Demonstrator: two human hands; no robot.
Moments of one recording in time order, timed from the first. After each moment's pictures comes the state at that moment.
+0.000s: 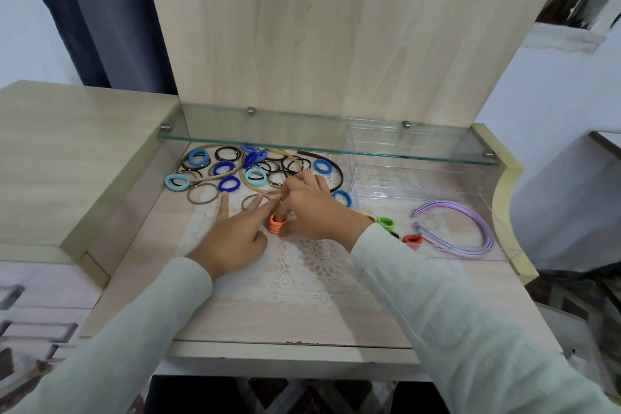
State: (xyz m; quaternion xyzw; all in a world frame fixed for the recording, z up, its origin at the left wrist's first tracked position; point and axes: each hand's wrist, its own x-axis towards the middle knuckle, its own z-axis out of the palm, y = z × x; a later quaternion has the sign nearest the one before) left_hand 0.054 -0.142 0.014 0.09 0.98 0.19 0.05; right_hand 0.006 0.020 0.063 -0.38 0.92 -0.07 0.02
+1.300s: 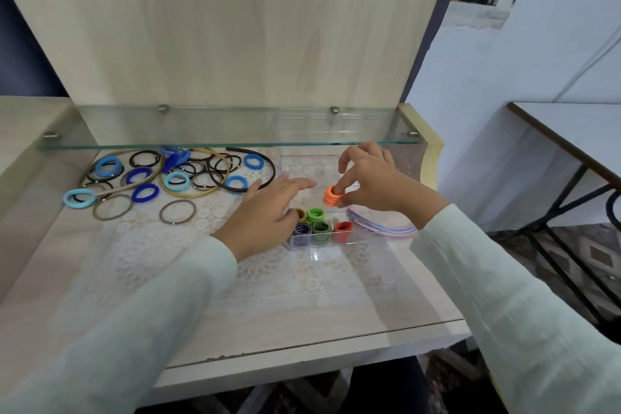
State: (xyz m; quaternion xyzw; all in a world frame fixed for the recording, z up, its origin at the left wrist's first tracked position) left_hand 0.020 -0.007 0.040 0.23 0.92 0.32 0.01; right_hand -0.011 0.205 0.100 -0.23 0.97 -0.05 0.00
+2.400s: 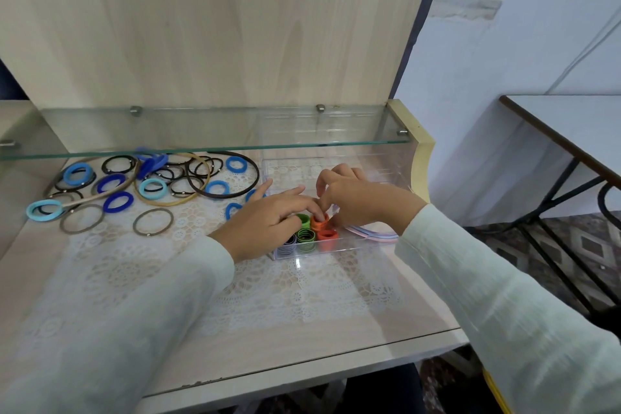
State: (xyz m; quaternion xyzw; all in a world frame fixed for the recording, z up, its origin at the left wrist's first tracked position) left_hand 0.000 0.013 0.036 0.31 0.88 0.34 0.08; right_hand -0.021 0.203 0.083 -0.28 0.95 0.00 0.12
